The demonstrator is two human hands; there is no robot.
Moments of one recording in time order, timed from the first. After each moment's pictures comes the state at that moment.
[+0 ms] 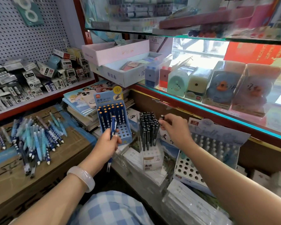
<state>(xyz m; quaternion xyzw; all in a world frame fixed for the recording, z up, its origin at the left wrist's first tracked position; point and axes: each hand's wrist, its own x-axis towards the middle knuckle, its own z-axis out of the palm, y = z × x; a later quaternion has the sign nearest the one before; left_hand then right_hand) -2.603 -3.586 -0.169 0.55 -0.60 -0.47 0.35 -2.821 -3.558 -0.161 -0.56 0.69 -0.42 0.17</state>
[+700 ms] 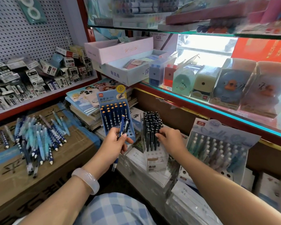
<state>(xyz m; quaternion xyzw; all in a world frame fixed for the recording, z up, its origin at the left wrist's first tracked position) -2.605 -3.583 -0.171 0.51 -0.61 -0.50 0.35 -2.801 -3.567 -0.197 -0.59 0.73 -0.30 0.18</state>
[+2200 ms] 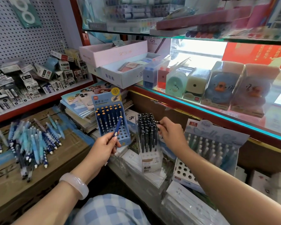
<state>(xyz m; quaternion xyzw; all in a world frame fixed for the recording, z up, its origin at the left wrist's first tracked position) -2.598 -3.577 -0.165 0.51 -0.61 -0.49 0.36 -2.817 -3.556 -0.176 -0.58 0.69 -0.40 0.15</state>
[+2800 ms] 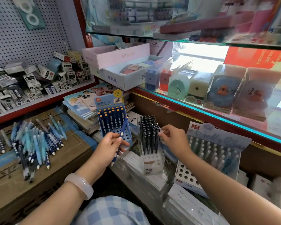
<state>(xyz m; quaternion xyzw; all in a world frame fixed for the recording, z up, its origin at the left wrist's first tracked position) -2.602 -3.578 -0.165 0.50 -0.59 -0.52 0.37 -2.818 -3.557 -0.181 -0.55 0.73 -0.35 0.17</state>
